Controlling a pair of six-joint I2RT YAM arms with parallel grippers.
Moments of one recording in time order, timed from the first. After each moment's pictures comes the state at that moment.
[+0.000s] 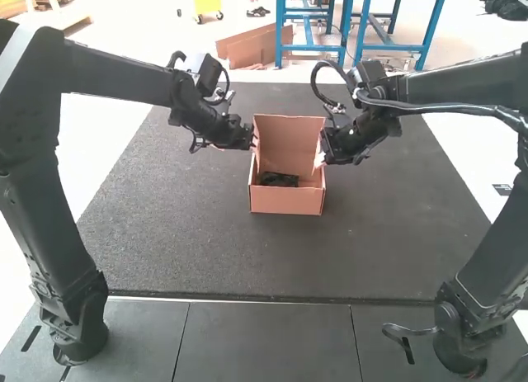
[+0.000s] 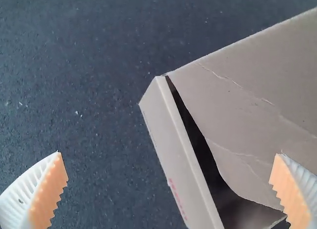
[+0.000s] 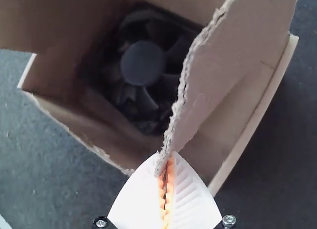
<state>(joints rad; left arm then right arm) -0.37 1.67 1.19 -0.41 0.18 -0.14 0.41 1.59 1.09 -0.52 -0.32 -0.01</state>
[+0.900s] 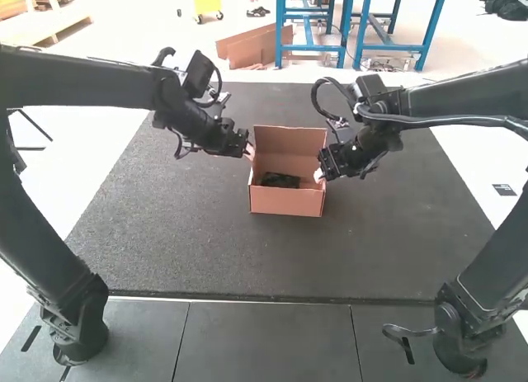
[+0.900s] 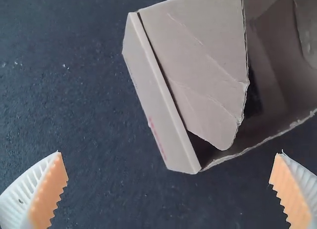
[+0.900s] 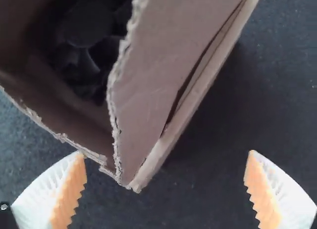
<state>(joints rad) -0.41 1.48 1.09 -0.51 0.18 -0.11 0.43 1.54 0.99 -0.49 -0.14 -0.06</state>
